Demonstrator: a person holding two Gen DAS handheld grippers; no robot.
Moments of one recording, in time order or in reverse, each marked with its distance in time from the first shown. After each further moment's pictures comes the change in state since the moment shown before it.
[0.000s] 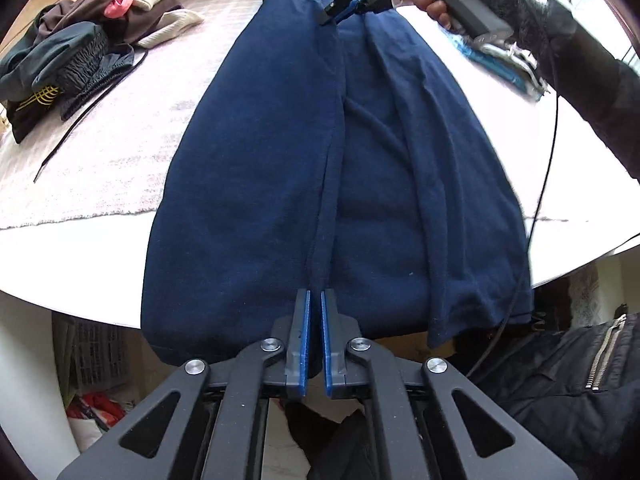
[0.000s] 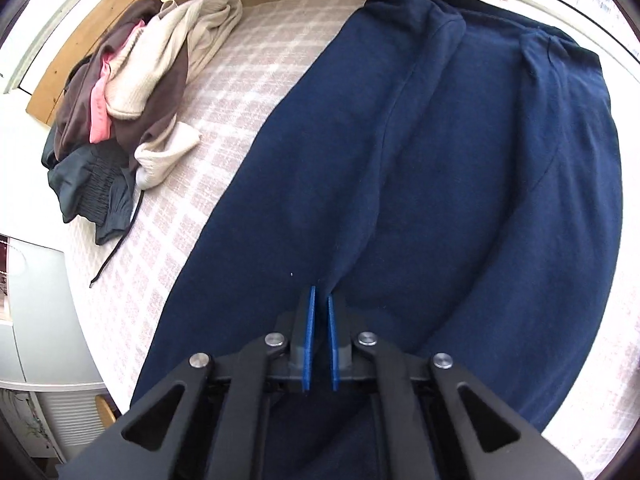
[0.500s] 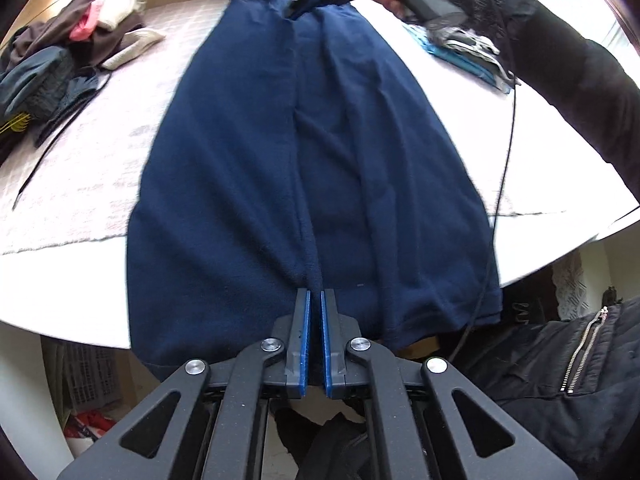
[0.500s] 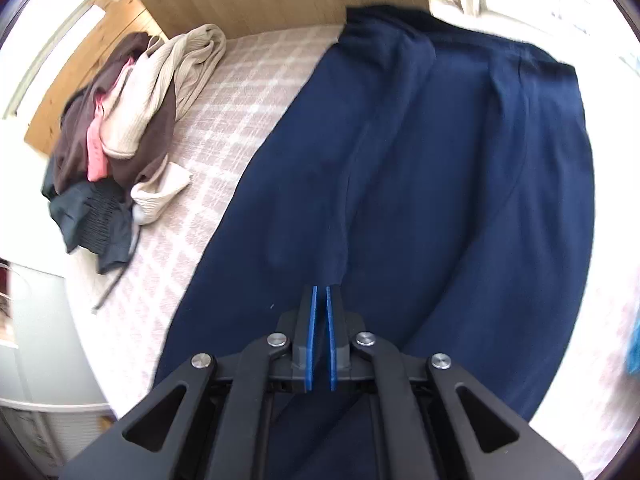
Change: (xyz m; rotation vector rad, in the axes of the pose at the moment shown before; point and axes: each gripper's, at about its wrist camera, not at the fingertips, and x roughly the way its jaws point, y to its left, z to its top) left arm 0.007 -0.030 0.016 0.066 -0.007 -0.046; right arm -0.014 -0.014 0.012 0.075 -0.046 0.021
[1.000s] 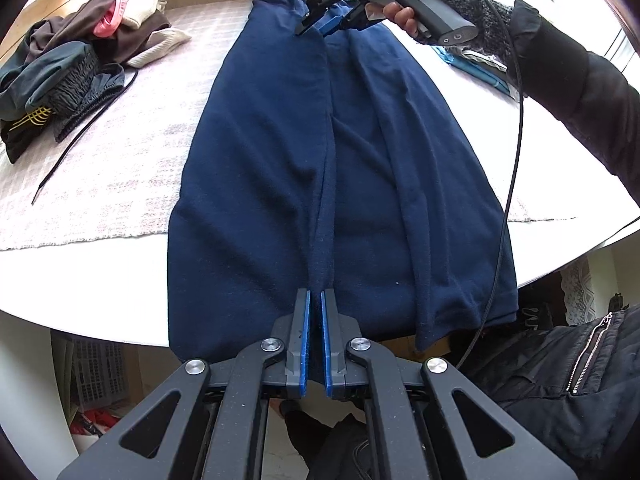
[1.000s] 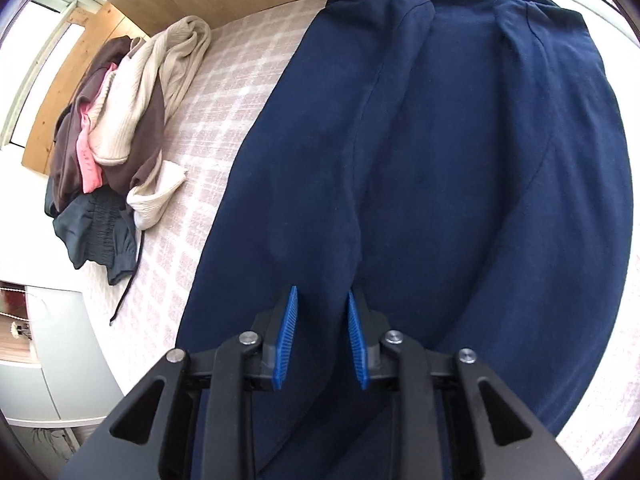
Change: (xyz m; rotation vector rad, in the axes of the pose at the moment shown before) left arm -0.009 0.017 -0.002 -0.013 -0.018 0.028; right arm 0.017 -0.002 0.000 0.057 0.056 0.032
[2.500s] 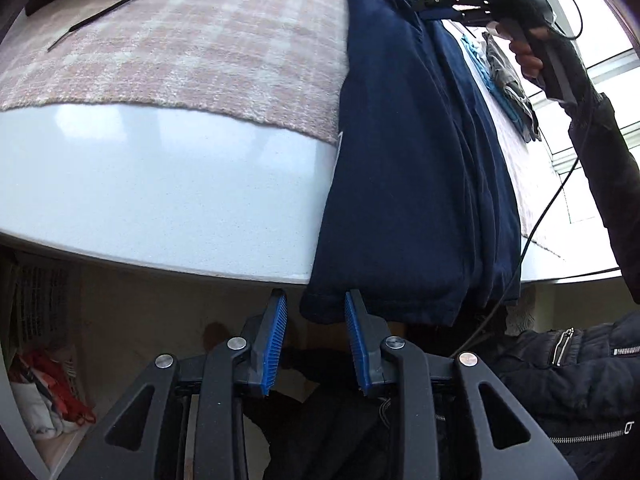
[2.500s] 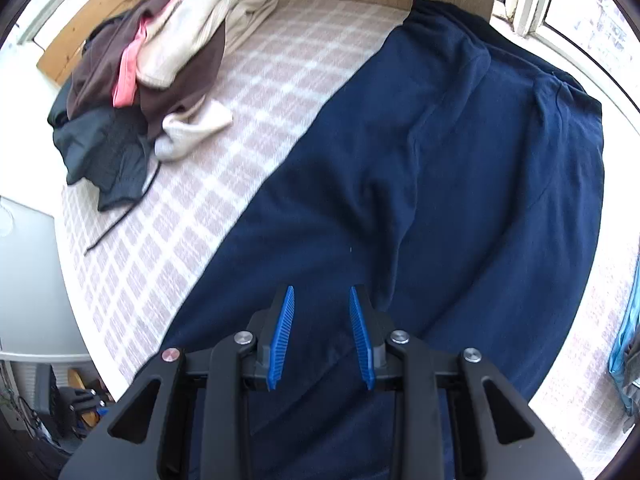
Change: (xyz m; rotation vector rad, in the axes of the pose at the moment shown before) left arm 0.005 0.133 -0.053 -0.245 0.124 -0.245; right arm -0.004 0.081 -0.026 -0.247 0.022 -0.134
